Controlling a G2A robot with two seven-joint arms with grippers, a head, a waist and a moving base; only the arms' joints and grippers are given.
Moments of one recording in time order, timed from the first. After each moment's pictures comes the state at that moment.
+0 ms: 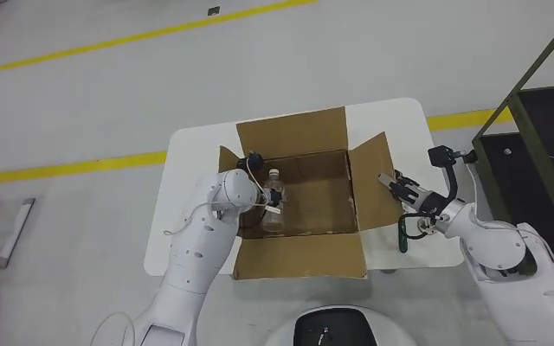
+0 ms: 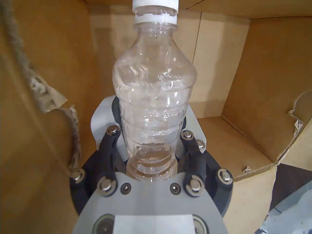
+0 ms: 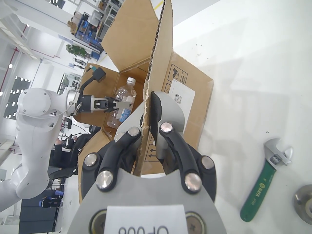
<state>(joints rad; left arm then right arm) 0.65 -1.37 -1.06 -1.24 0.81 0.35 -1.31 -1.33 -1.22 1.56 -1.79 -0.36 -0.10 0.67</state>
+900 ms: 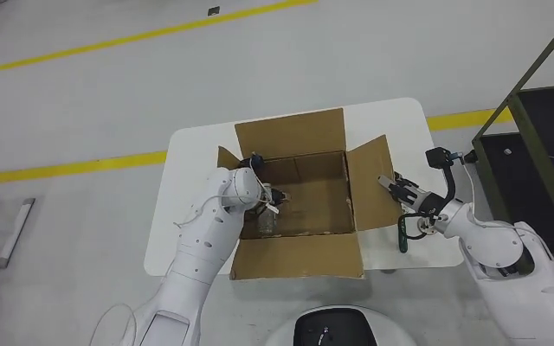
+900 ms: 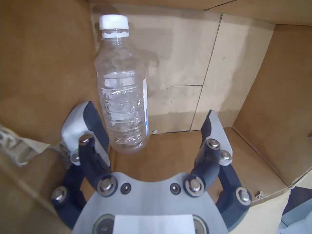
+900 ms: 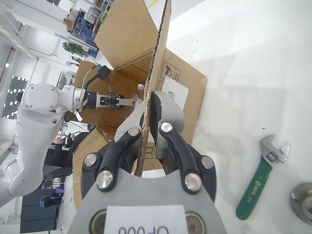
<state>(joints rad) 0.59 -1.39 -1.00 -1.10 0.85 0.34 -1.26 -1.32 -1.20 1.54 -1.76 -0.35 -0.10 0.67</state>
